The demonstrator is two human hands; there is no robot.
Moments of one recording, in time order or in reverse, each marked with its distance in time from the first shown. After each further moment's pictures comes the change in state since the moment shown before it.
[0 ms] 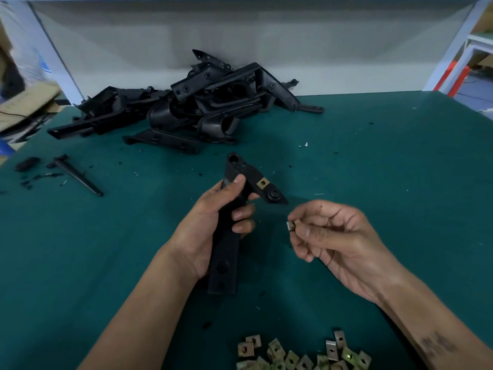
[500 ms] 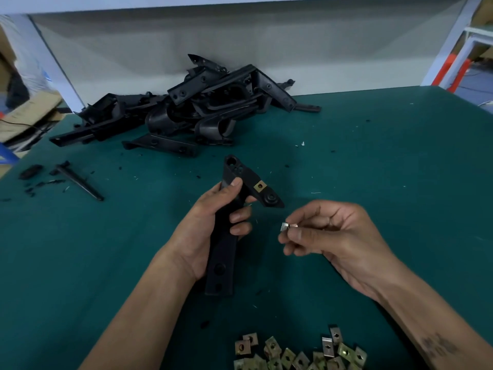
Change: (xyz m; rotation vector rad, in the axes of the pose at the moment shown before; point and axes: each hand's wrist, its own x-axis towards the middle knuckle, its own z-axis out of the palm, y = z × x) left_hand -0.001 -0.001 0.001 0.034 0.000 -0.006; right_hand -0.004 -0.004 0.001 -0.158 0.062 -0.006
